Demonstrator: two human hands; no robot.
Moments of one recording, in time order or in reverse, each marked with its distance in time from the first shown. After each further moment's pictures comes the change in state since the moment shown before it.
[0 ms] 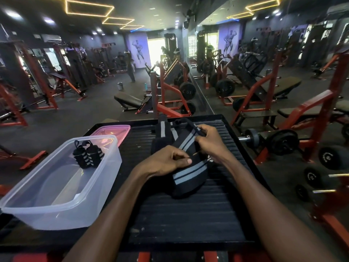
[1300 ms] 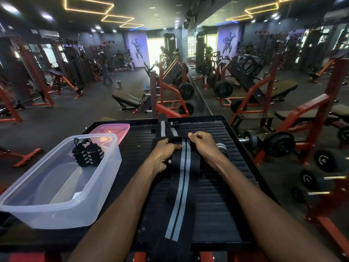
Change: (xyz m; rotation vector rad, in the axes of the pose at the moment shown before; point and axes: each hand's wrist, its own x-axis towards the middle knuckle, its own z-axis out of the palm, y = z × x) left_hand 0.052 -0.031 0.005 -0.816 0.433 -0.340; right_hand 0.008 0.017 0.023 0.035 -0.006 0.126
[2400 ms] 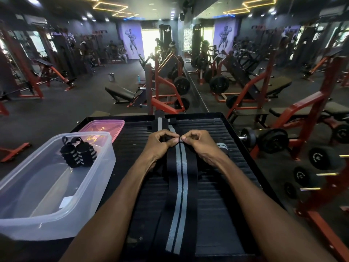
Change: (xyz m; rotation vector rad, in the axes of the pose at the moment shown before) left_hand 0.033 -0.008 -0.022 0.165 -0.008 0.435; right_hand 0.015 0.005 0.006 0.045 -0.167 -0.099
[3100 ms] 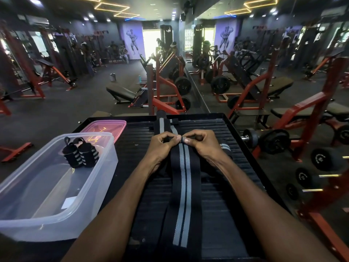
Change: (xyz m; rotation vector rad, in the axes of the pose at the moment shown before) left_hand -0.001 -0.004 0.000 -0.055 0.023 -0.050; right_hand -0.005 -0.004 0.001 -0.047 0.084 -0.094
